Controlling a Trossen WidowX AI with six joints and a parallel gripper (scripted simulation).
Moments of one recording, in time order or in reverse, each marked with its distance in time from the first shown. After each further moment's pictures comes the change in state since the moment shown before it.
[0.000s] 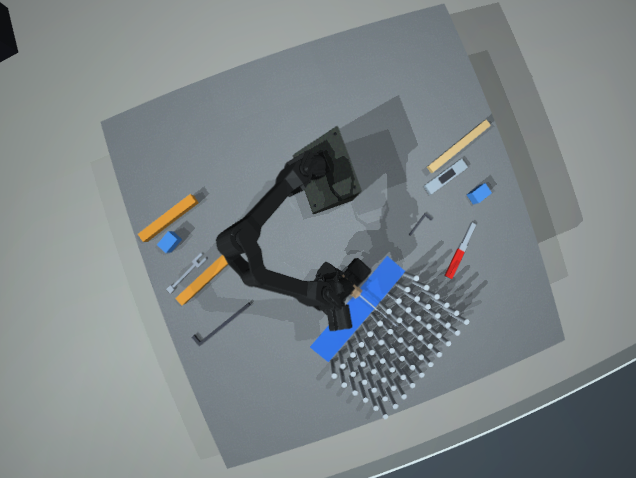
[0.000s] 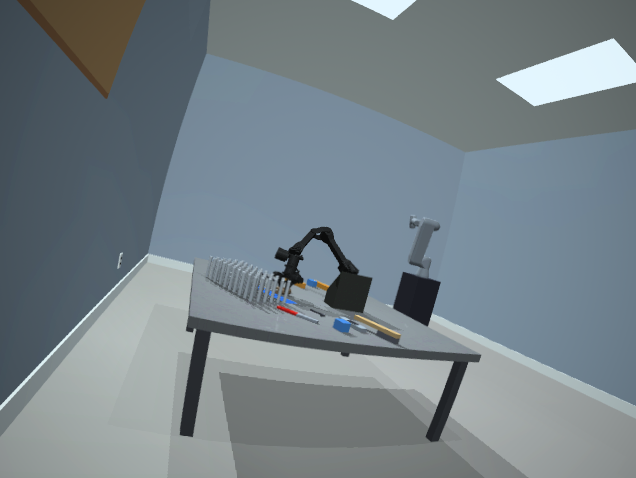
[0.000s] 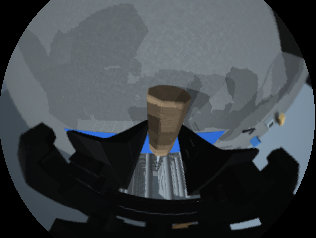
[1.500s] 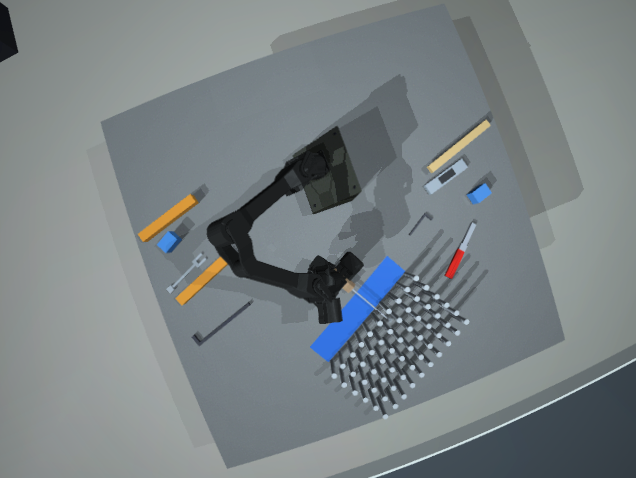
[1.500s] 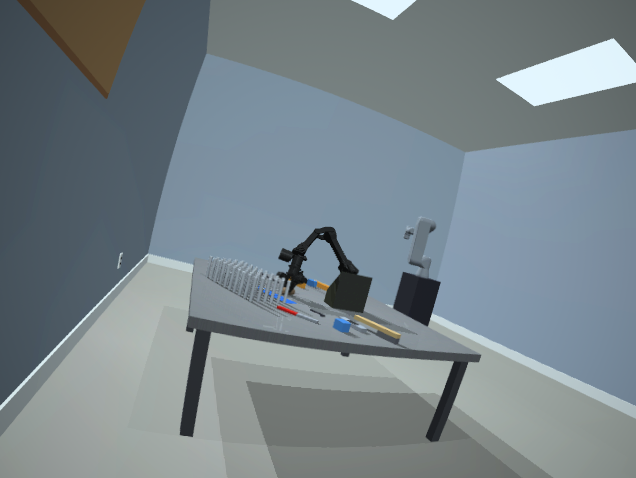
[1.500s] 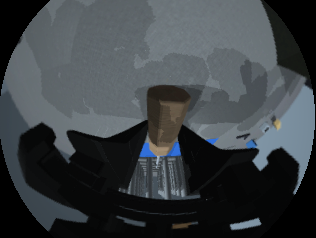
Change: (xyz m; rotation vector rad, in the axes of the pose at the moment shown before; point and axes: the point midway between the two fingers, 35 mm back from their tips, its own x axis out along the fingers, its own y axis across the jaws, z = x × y) arm -0.008 0.000 0.028 -0.001 -0.003 0.000
